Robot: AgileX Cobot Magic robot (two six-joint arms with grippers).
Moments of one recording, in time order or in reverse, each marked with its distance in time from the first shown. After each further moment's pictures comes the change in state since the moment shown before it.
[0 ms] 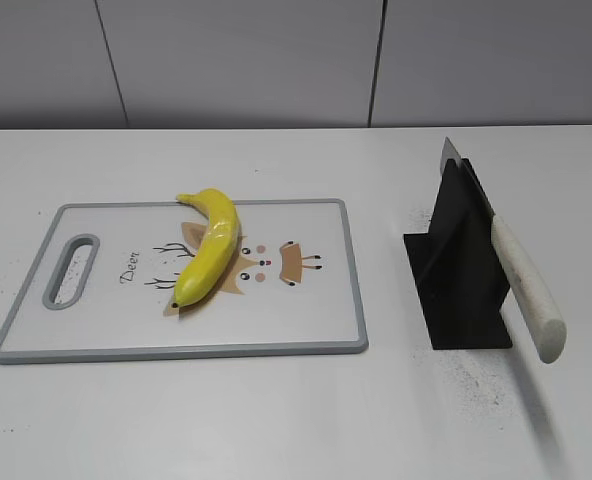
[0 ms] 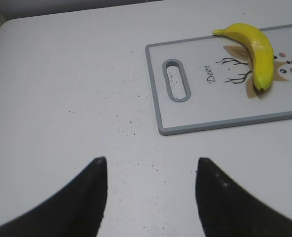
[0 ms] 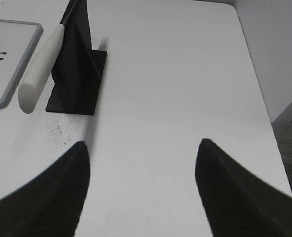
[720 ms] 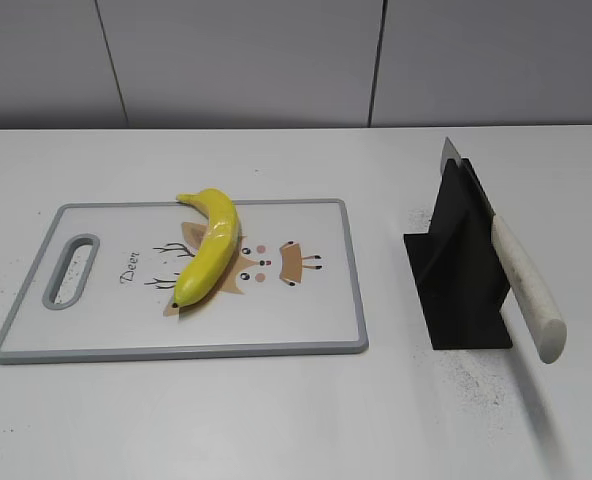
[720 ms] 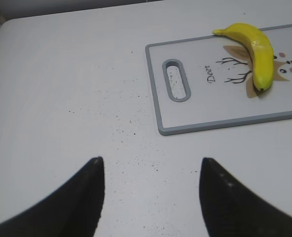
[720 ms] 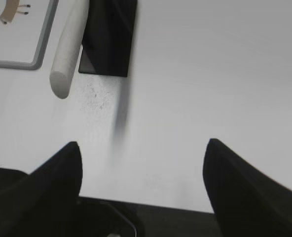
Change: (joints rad) left arm 0.000 0.000 0.000 0.000 0.000 0.000; right arm 0.000 0.484 -0.170 0.124 0.062 0.003
